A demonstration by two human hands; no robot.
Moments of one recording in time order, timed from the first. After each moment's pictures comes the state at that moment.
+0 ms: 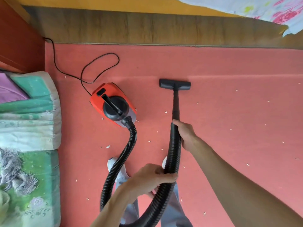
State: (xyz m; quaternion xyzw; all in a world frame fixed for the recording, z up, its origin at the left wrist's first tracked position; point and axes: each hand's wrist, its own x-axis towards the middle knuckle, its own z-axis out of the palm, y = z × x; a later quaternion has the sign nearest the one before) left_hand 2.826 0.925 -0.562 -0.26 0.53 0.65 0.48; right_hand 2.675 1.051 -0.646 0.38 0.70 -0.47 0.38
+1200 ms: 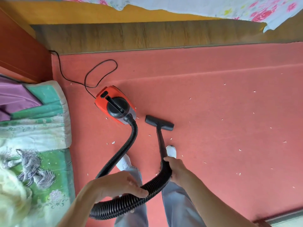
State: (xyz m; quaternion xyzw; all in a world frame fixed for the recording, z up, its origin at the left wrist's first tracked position) left_hand 2.882 0.854 -0.465 -0.17 0.54 0.53 0.63; right_hand 2.839 1.078 -0.582 0.51 0.56 -0.44 0.47
